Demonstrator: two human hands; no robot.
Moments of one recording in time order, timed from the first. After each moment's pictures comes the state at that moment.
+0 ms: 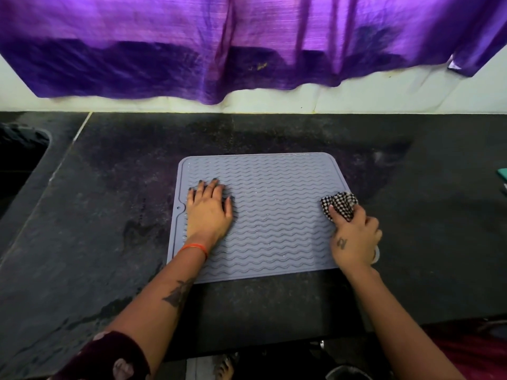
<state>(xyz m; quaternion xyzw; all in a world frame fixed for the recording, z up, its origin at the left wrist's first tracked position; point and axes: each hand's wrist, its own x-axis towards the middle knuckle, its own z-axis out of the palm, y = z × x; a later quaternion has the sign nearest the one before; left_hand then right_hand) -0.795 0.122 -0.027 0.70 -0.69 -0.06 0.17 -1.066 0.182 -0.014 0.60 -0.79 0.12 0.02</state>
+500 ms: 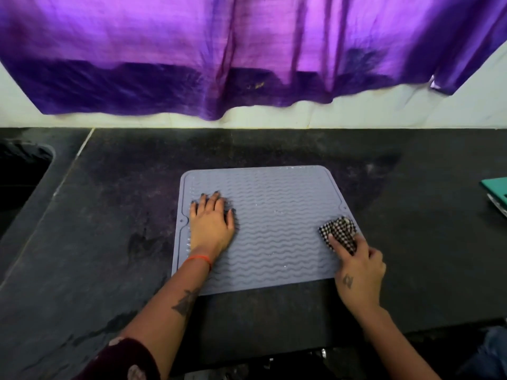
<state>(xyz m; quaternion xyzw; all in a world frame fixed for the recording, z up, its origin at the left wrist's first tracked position) -0.793 0.123 -0.024 0.69 -0.69 -0.07 0.18 -1.069 0.228 -0.023 0.63 -0.75 0.19 0.07</state>
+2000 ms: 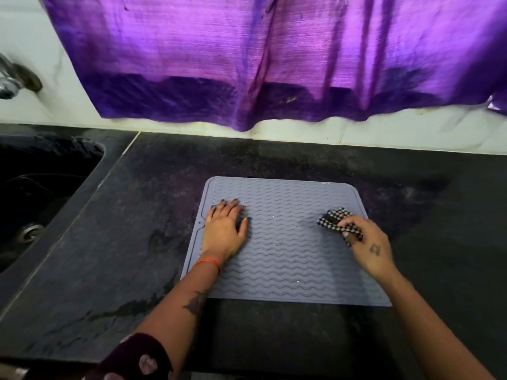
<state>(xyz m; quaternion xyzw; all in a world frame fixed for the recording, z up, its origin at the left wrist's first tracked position) -0.790 0.123 -0.030 0.70 -0.68 -0.07 0.21 -1.086 0.130 0.015 0.68 -0.66 0.29 -0.17</state>
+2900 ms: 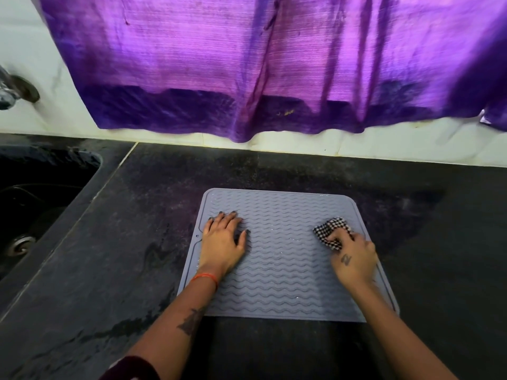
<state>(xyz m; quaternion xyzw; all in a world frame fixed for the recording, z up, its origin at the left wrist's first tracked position) -0.789 0.120 -0.031 0.70 -0.68 -0.06 0.20 -1.057 0.127 -0.002 0.63 -0.76 0.13 -0.04</state>
